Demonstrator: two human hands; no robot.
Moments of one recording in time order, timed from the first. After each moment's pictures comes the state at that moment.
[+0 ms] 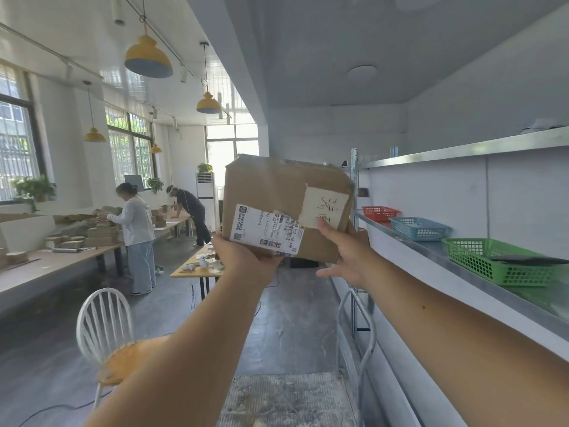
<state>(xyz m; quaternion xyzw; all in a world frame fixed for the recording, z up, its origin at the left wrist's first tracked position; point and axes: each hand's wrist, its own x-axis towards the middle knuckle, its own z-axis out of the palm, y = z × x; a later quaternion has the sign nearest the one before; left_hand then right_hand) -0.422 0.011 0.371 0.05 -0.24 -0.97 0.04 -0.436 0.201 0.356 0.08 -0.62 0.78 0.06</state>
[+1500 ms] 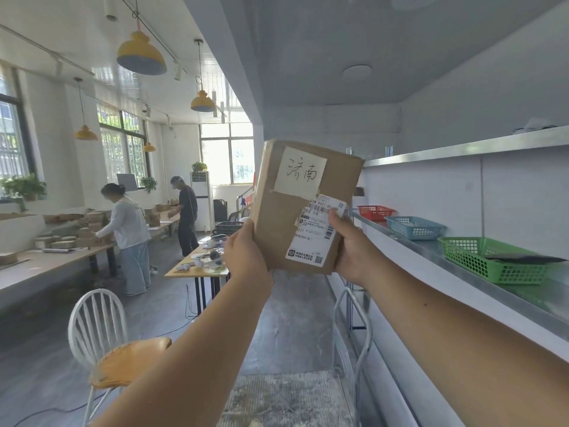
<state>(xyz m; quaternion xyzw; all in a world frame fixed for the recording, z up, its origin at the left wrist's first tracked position) -0.418 0.020 0.365 0.09 -0.46 -0.87 0.15 -0.449 0.203 0.354 0.15 -0.53 0.83 0.06</state>
